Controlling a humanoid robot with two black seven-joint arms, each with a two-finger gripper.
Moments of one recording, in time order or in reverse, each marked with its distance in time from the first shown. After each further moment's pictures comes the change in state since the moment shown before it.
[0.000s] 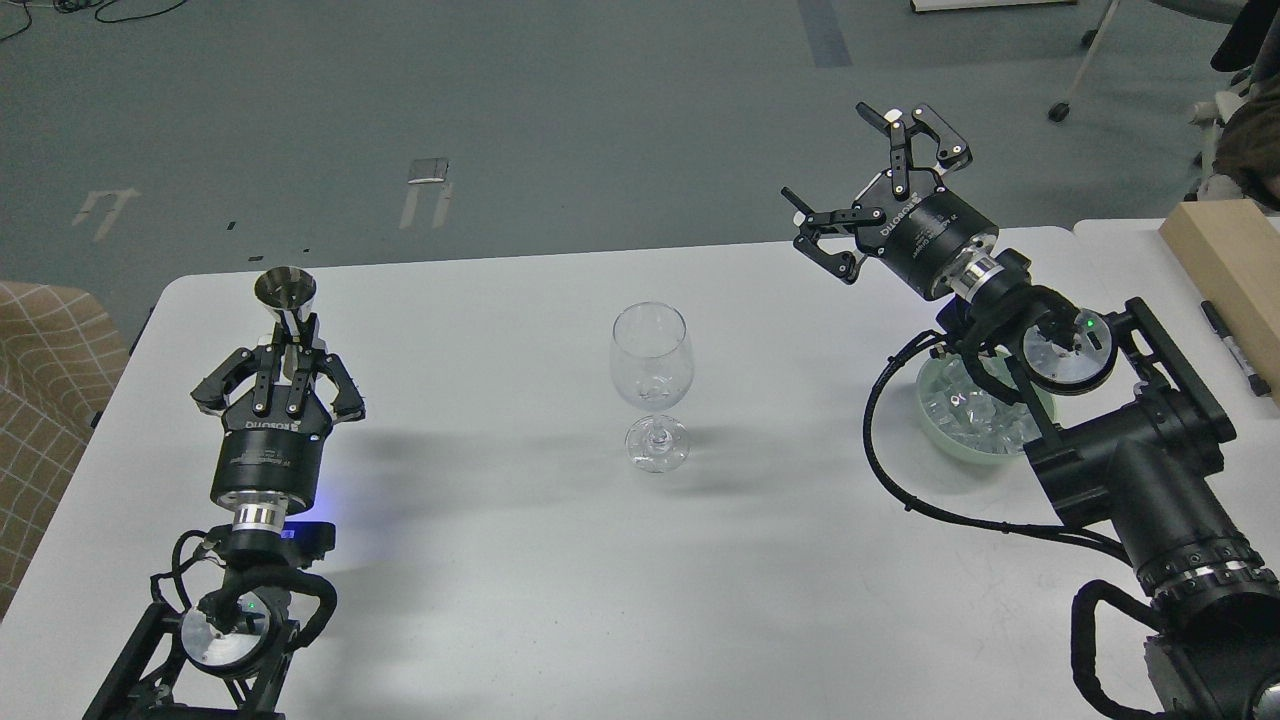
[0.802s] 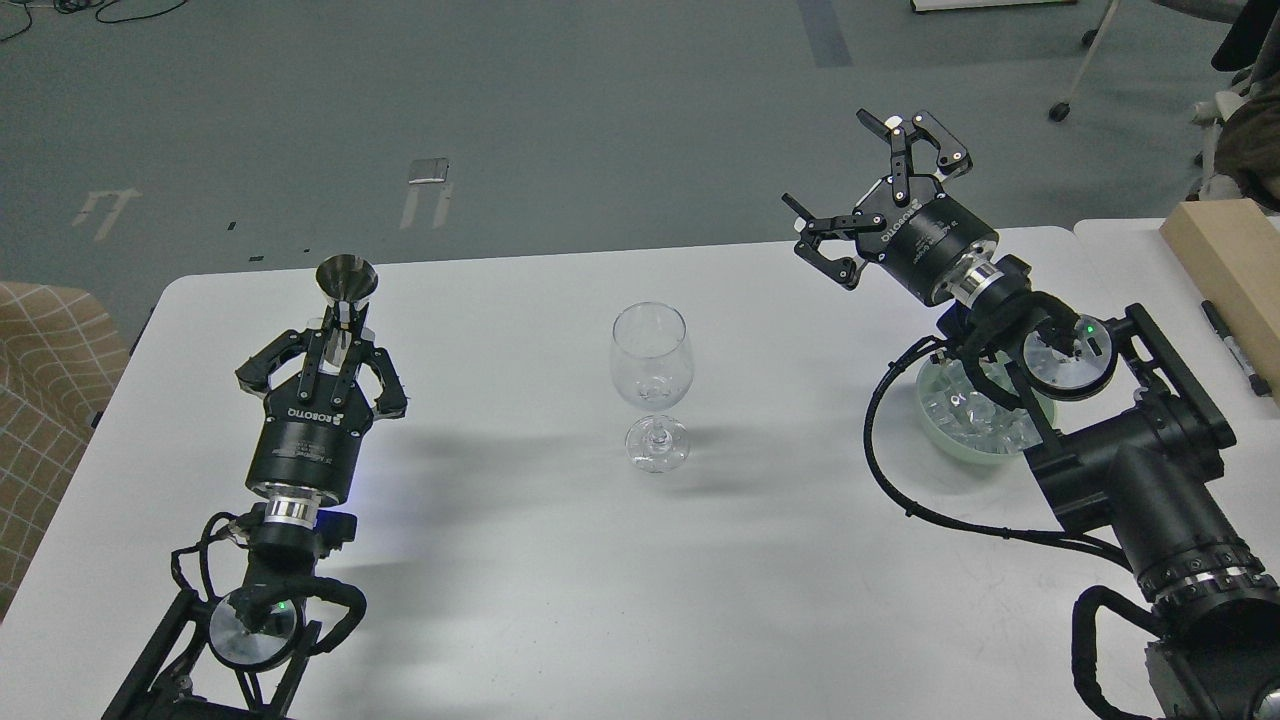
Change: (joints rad) left arm -0.004 0.000 0.059 -0.053 0.157 -0.007 -0.014; right arm -0.014 0.000 0.000 0.005 0.001 0.000 0.000
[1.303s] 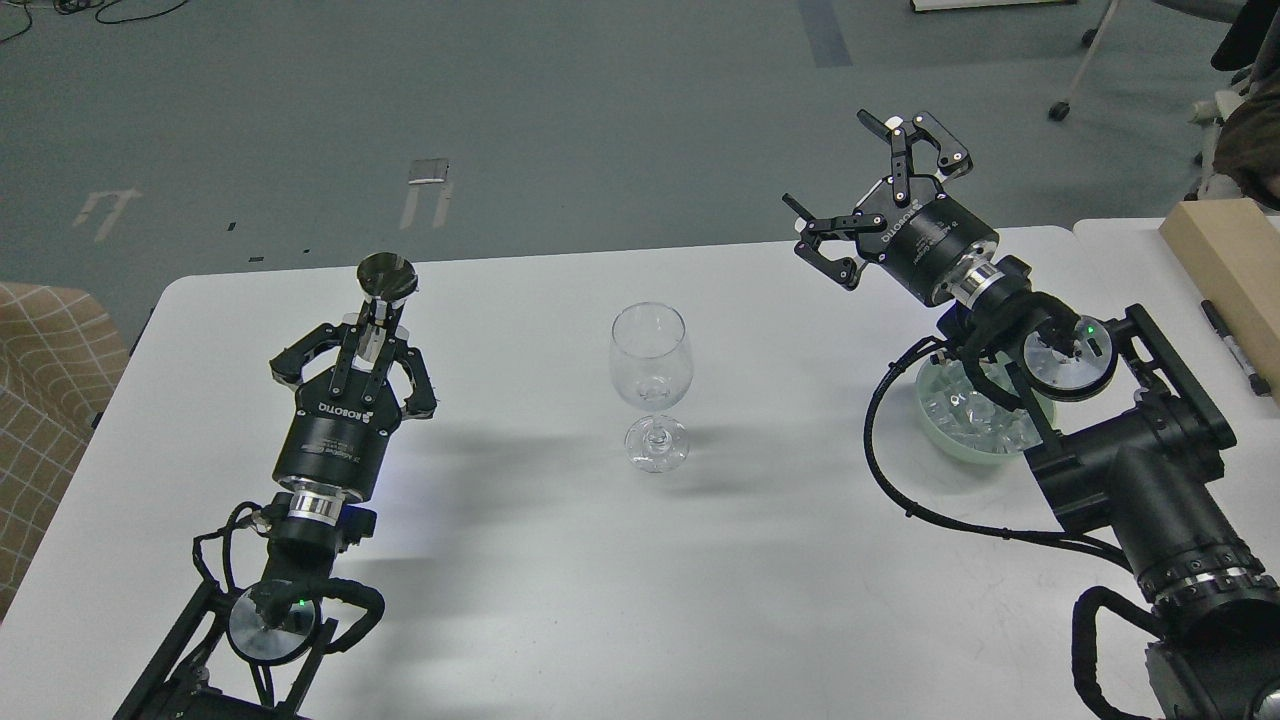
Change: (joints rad) left arm -0.014 -0.003 0.061 -0.002 0.006 0.001 0.002; right arm 0.000 0.000 0.000 0.001 0.000 0.000 0.000
